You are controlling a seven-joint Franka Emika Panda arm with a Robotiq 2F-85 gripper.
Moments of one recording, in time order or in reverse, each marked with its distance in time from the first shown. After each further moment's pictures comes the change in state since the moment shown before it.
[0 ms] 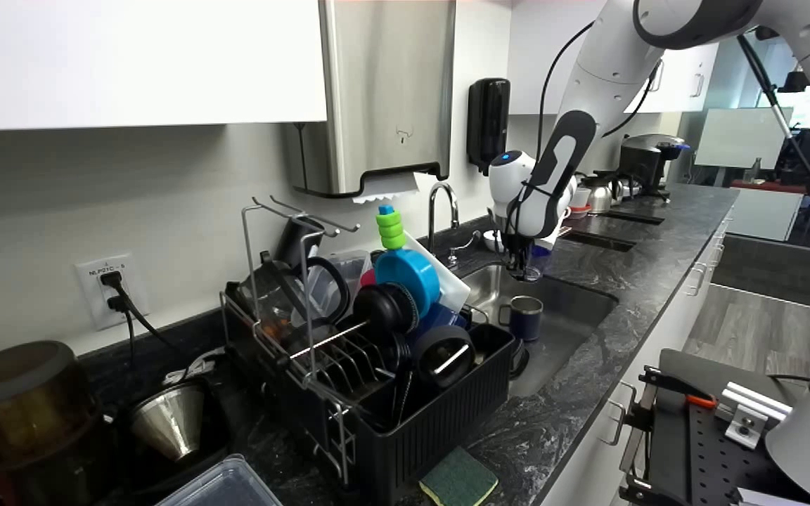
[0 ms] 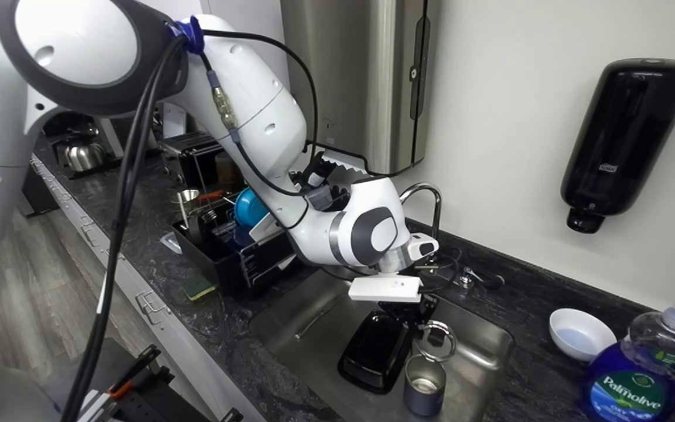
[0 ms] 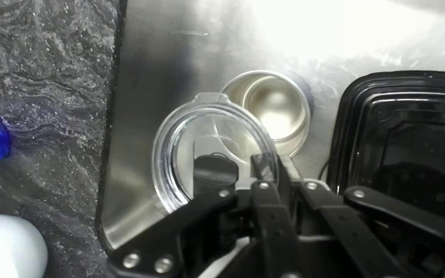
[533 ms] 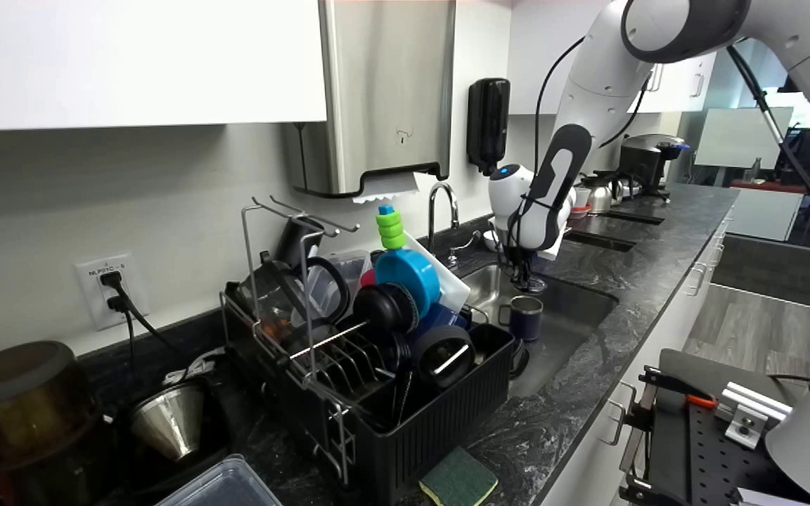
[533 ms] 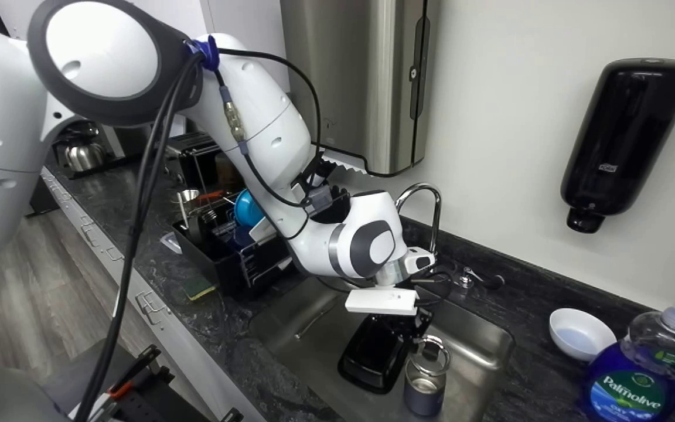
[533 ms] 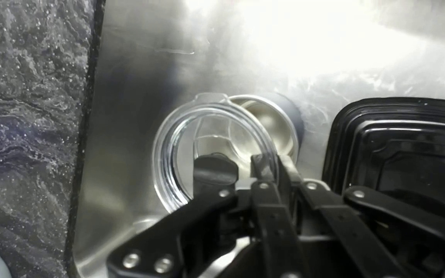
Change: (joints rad) arm 0.003 0.052 -0.002 0.001 0.000 -0.002 0.000
